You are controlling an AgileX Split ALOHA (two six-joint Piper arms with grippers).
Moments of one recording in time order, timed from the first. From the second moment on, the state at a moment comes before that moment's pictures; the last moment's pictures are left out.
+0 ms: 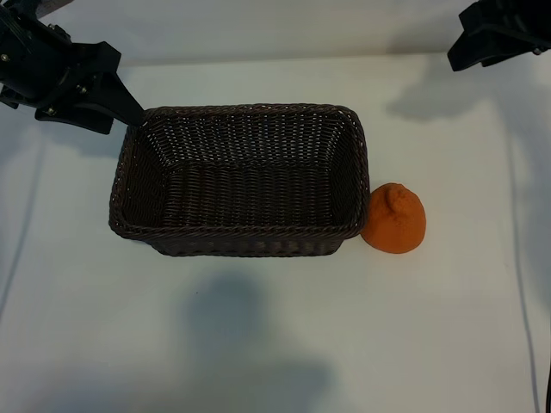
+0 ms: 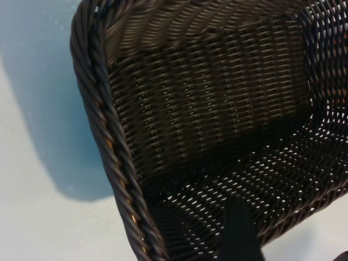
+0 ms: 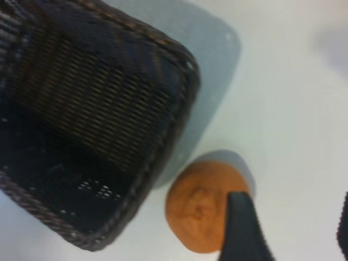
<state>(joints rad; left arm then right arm) 0.01 1.77 -1.46 -0.57 1.18 0.34 -0.06 1.74 -1.56 0.47 1.12 -0.42</state>
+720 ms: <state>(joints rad) 0.01 1.77 -1.46 -0.57 1.18 0.38 -0.06 1.74 -1.56 0.38 1.22 -0.38</state>
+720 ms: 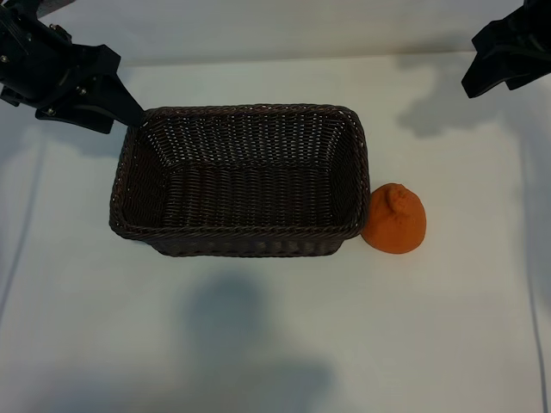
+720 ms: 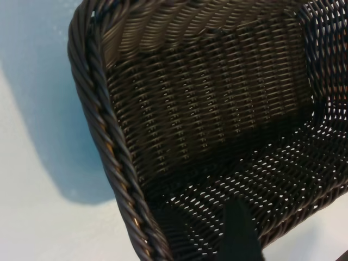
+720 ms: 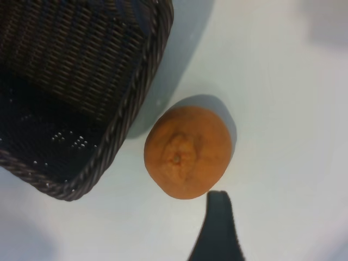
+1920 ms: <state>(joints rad) 0.01 1.77 -1.46 -0.57 1.18 0.39 -0.04 1.81 -1.38 0.40 1.19 -0.38</state>
